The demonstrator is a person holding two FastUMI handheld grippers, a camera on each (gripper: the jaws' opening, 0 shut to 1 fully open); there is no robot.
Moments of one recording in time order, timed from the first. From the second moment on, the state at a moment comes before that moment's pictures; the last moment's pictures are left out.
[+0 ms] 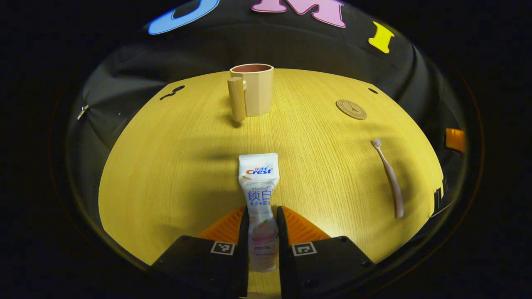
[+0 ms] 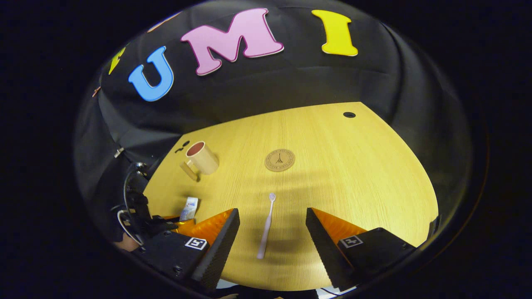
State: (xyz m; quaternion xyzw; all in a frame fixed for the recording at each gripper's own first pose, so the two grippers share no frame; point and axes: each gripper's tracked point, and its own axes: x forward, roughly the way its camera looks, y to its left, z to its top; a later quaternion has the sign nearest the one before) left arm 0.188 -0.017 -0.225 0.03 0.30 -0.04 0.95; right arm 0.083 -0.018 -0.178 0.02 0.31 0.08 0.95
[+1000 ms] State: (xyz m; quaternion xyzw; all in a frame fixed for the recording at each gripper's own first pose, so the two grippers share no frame) left arm 0.123 -0.015 -0.172 -0.01 0.24 -0.05 0.97; right arm 0.113 0.009 -0.290 -0.10 0.46 0.07 0.88
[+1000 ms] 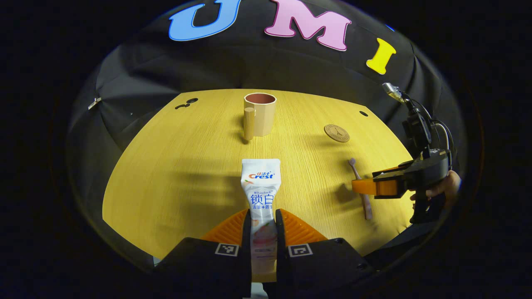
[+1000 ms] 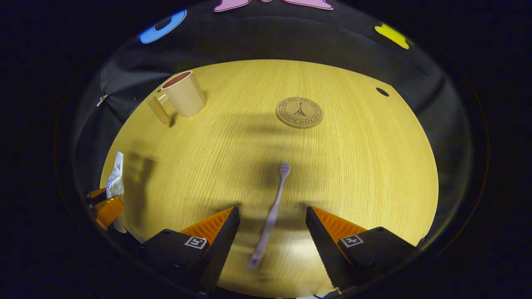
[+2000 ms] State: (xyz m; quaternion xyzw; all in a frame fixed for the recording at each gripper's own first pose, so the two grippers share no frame) left arm 0.103 -0.010 -0.183 -0.04 0.25 -0.05 0.96; right arm 0.098 0.030 -0.305 -0.13 0.46 0.16 0.86
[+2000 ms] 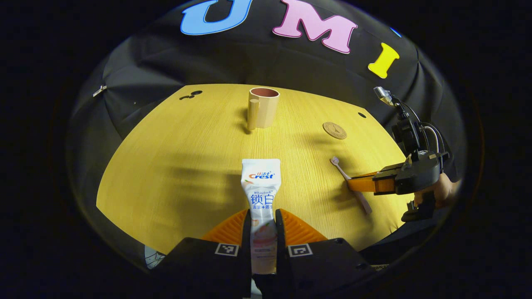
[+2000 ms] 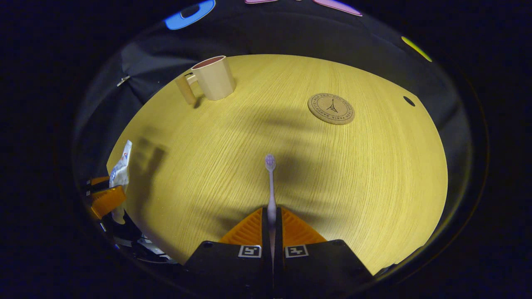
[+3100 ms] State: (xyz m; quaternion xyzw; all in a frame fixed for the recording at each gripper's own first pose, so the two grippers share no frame) left arm 0.187 -0.009 -0.001 -0.09 0.07 -0.01 0.99; right arm 0.092 -0.036 -0.234 -0.10 0.40 0.21 0.88
